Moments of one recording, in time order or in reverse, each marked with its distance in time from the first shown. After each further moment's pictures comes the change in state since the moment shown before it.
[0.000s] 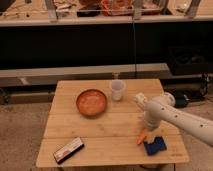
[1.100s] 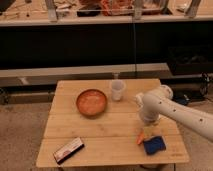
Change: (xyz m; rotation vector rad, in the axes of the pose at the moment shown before) arm -0.019 -0.017 -0.039 0.026 0.010 0.061
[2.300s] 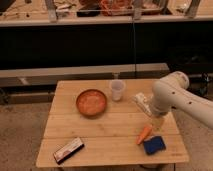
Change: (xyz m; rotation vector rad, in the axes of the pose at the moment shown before) arm 0.022 0.001 -0.093 0.049 0.066 0.083
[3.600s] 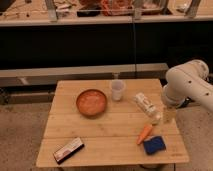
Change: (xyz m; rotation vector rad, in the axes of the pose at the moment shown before) arm 0.050 -0.014 -0.059 0.048 0.033 0.128
